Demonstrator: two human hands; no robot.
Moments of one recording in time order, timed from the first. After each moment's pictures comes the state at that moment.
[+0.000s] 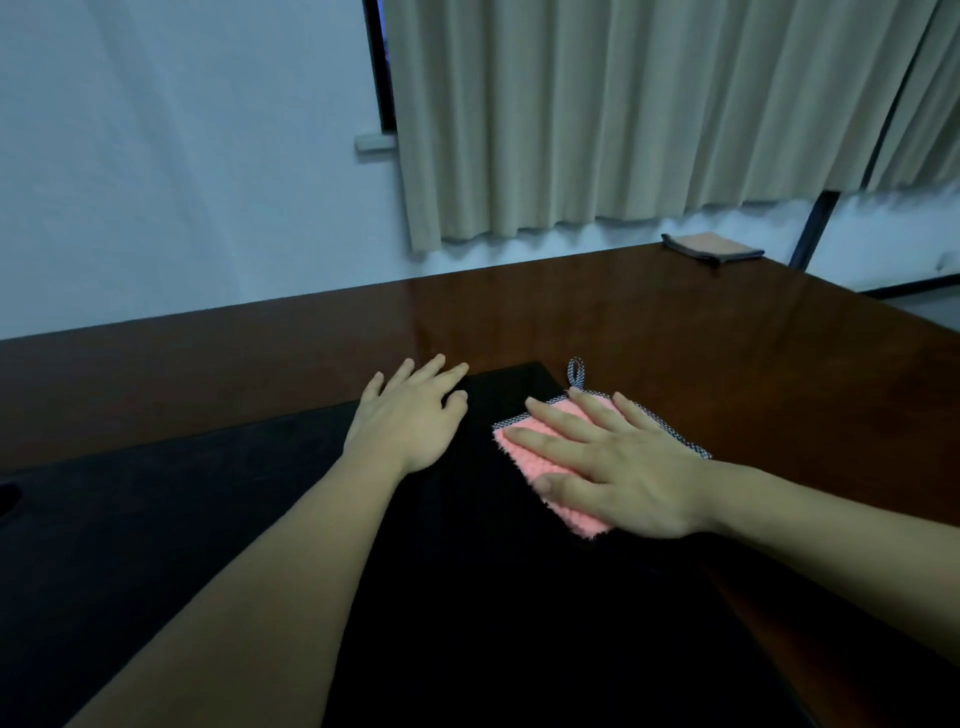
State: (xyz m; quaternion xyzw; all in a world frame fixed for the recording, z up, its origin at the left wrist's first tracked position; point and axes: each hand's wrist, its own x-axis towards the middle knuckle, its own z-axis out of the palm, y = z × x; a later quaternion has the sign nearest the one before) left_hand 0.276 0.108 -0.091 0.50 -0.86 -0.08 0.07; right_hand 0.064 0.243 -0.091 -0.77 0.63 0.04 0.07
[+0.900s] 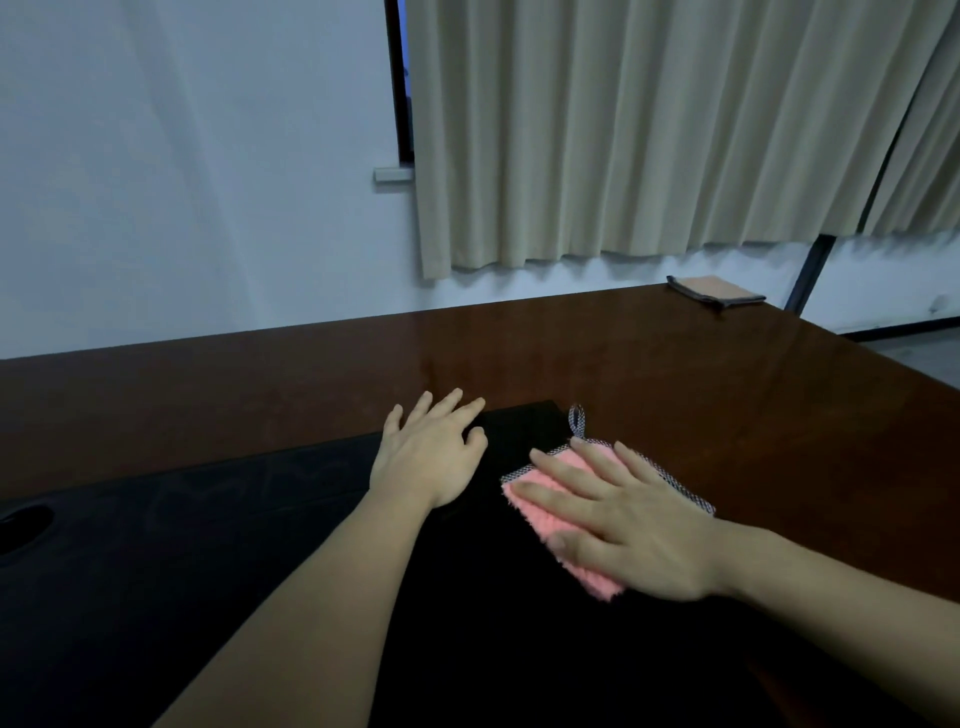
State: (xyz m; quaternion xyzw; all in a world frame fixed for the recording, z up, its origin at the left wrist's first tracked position) left_hand 0.272 0.111 -0.089 0.49 -0.86 -0.11 0.08; right_hand 0.078 0.264 -0.071 -0.79 0.60 0.07 0.10
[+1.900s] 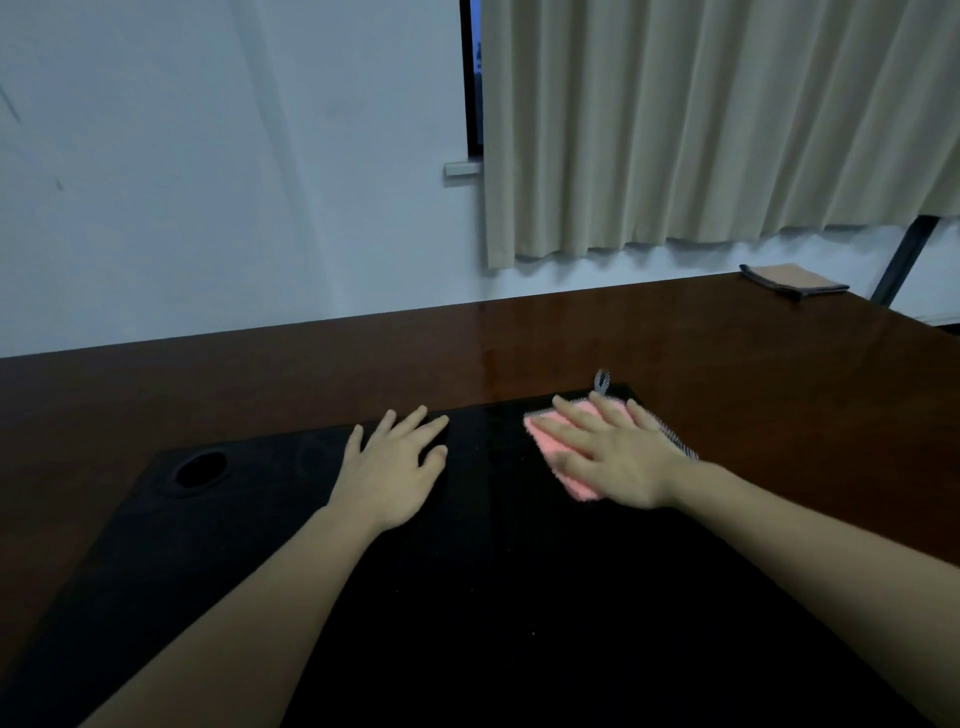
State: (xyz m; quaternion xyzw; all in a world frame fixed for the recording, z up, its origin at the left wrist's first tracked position) left_hand 0.413 0.138 -0.083 0.55 -0.82 -0.13 0.06; right_hand 0.134 0.200 -0.072 -0.75 0.65 0.06 0.09
